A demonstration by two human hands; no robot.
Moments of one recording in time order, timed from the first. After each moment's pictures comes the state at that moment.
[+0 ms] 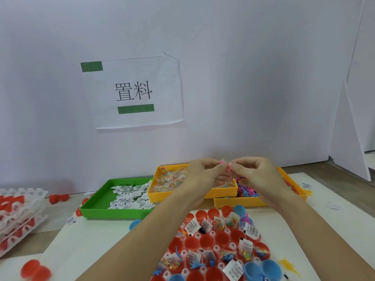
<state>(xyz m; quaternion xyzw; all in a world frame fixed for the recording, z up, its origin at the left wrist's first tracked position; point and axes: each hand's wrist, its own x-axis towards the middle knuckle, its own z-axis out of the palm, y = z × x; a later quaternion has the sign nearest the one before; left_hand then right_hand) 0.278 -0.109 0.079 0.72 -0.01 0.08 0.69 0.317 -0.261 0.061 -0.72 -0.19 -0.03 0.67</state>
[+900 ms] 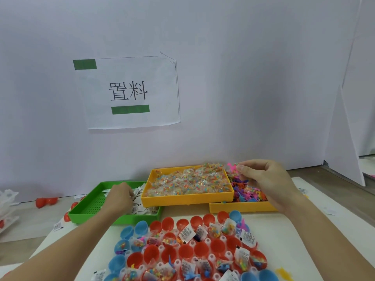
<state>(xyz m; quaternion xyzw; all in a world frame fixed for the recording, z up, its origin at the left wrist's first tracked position) 0.285 0.089 0.012 0.95 0.23 0.13 0.16 0.321 -0.281 0.067 -0.72 -0.13 -0.05 0.68</state>
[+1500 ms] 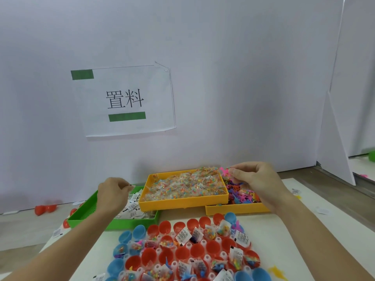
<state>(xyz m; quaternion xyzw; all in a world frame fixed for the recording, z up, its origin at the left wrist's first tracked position) 0.264 0.064 0.049 0.87 0.24 0.30 0.30 0.316 -0.281 0.074 -0.74 -0.13 -0.03 0.66</state>
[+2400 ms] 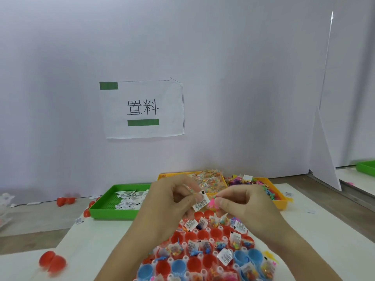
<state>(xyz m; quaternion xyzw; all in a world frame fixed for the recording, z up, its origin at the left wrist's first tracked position) 0.117 -0.080 0.117 0.83 -0.10 0.20 0.52 0.183 -0.266 0.086 -0.75 -0.26 -0.03 0.61</state>
